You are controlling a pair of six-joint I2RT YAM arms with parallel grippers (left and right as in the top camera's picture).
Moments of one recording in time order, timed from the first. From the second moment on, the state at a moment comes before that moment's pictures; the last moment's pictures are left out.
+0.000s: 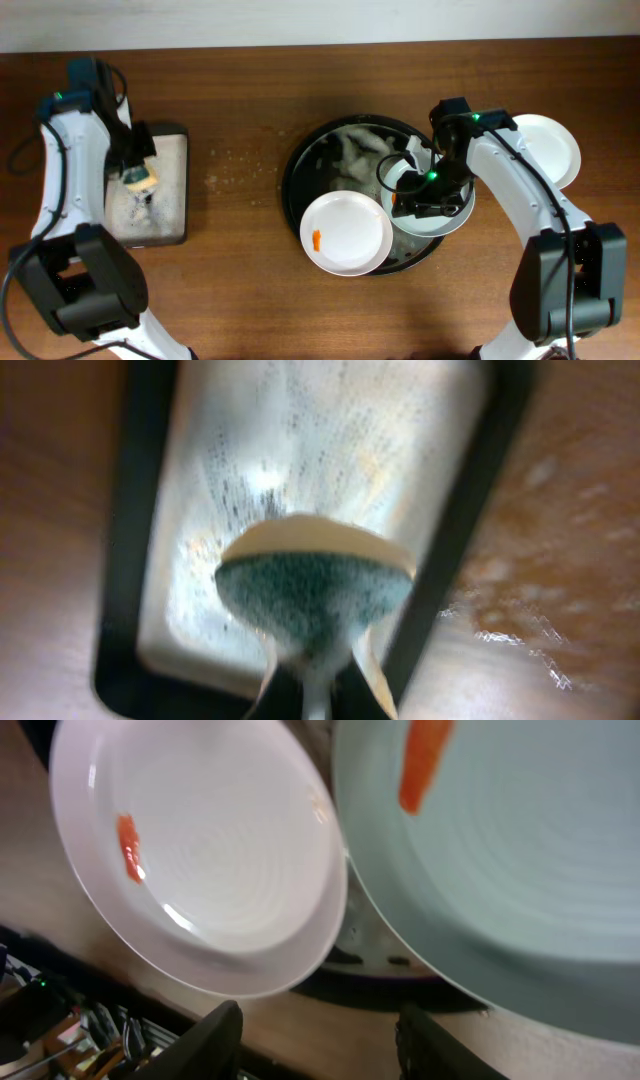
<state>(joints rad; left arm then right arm) 0.24 1.93 1.70 -1.13 -0.07 -0.08 0.15 1.81 1.39 -1.25 -0.42 0.00</state>
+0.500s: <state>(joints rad) 0.26 1.91 1.11 -0.39 -0.11 0.00 0.15 1.67 1.39 -1.23 -0.43 -0.01</state>
